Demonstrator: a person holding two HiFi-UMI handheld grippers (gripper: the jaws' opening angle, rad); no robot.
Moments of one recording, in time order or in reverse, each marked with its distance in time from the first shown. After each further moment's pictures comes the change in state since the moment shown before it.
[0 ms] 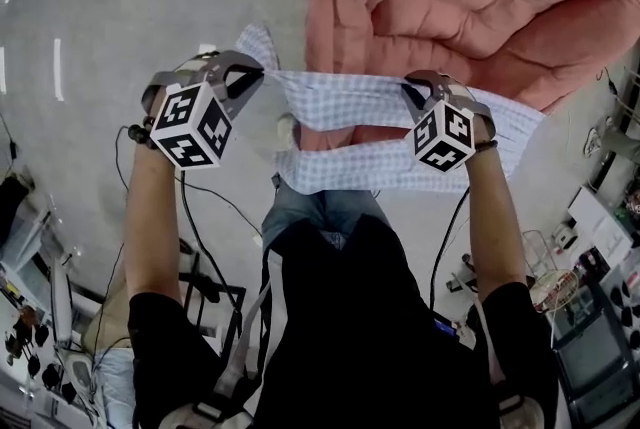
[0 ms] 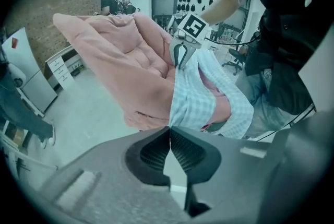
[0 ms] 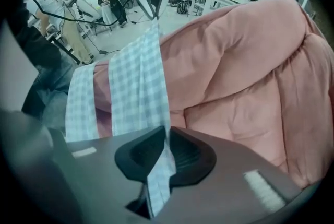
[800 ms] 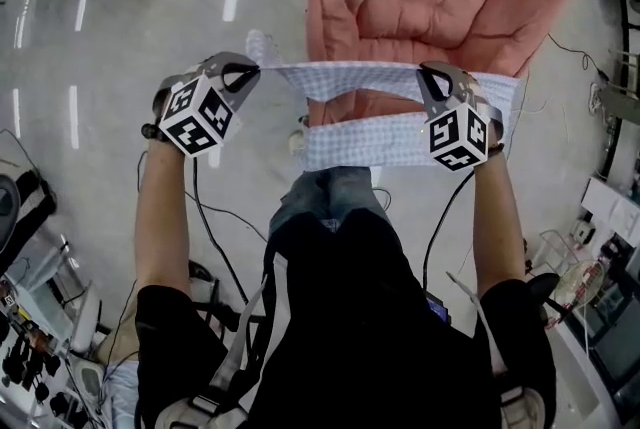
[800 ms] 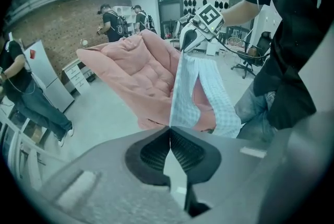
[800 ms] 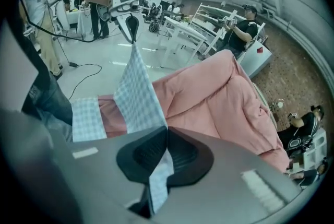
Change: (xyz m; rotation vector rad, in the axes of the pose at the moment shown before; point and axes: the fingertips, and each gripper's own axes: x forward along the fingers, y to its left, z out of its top) left arm -0.105 -0.026 0.033 -0.027 -0.032 0.143; right arm -0.170 0.000 0.031 0.127 -0.151 -0.412
